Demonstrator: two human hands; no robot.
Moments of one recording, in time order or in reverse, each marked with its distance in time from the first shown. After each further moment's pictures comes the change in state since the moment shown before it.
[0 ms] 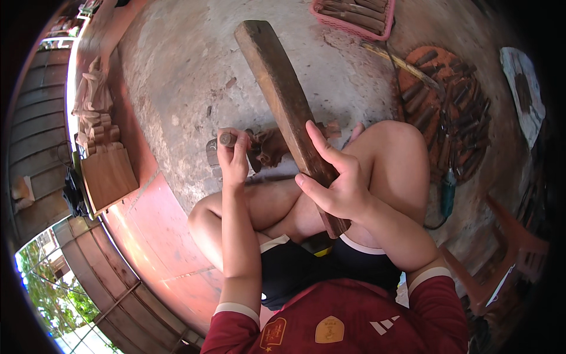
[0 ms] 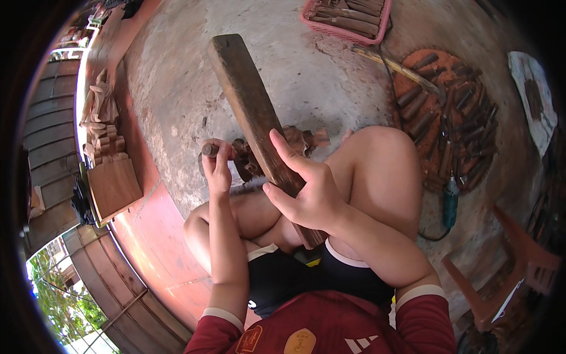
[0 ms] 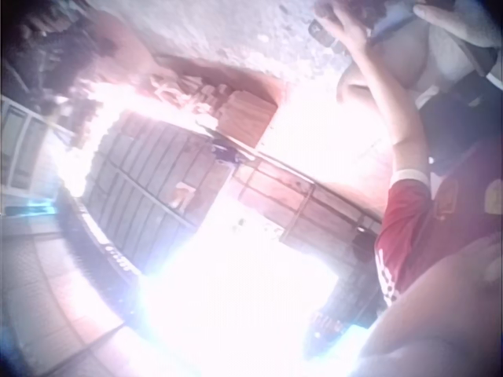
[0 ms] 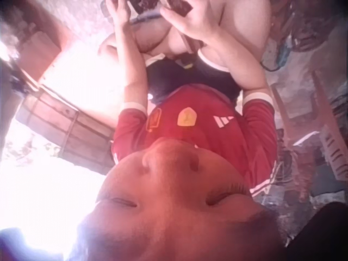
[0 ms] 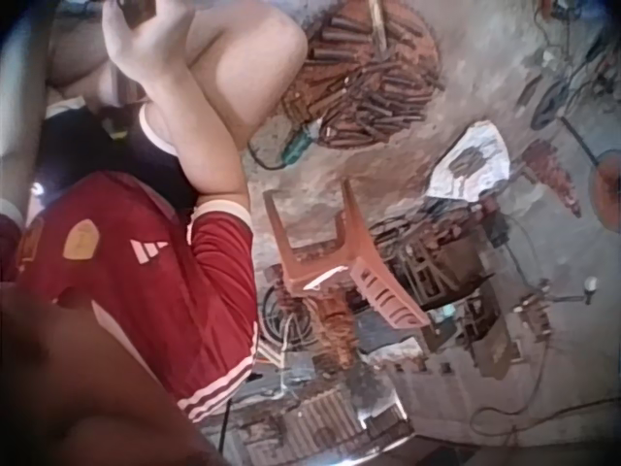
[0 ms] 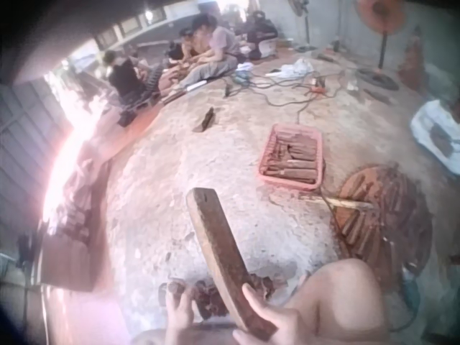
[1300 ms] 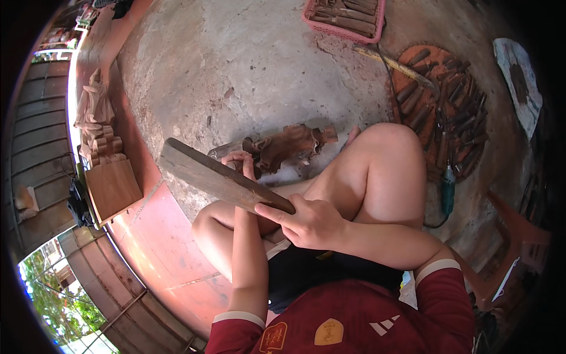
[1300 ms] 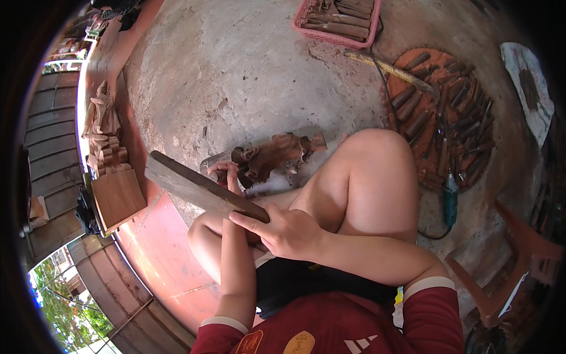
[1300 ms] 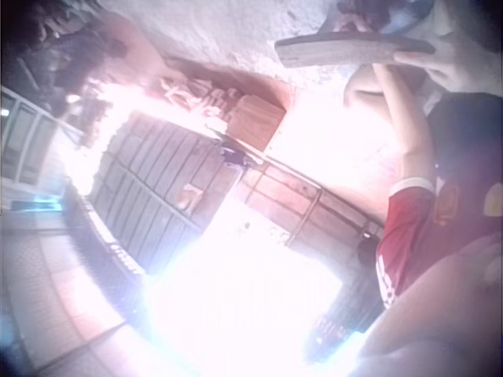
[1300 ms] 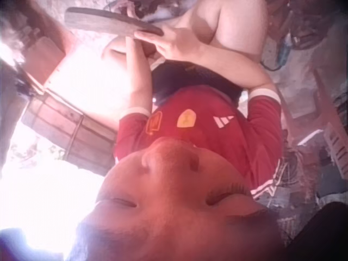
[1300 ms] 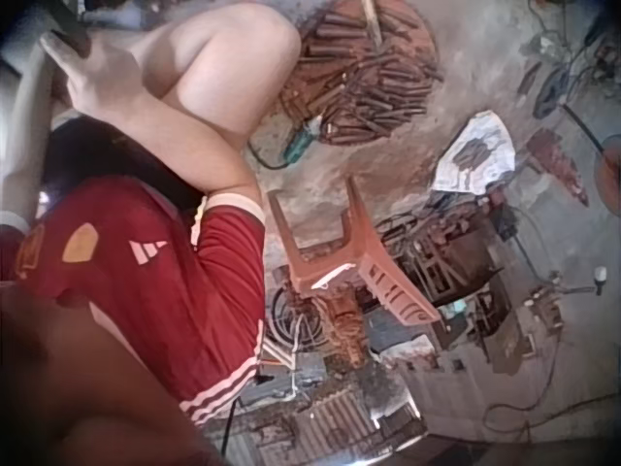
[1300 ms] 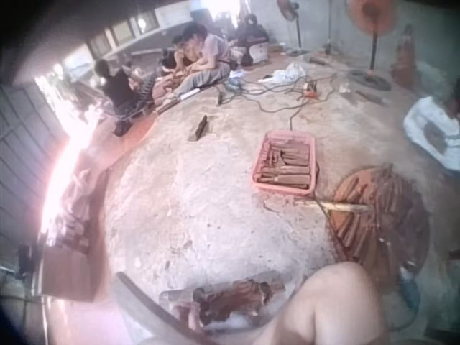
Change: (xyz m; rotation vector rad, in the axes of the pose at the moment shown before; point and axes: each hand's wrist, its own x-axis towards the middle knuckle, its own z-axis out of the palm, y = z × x) left_hand -0.036 -0.040 0.006 0.075 0.256 0.153; right_hand -0.045 -0.002 0.040 -0.519 -0.273 -0.275
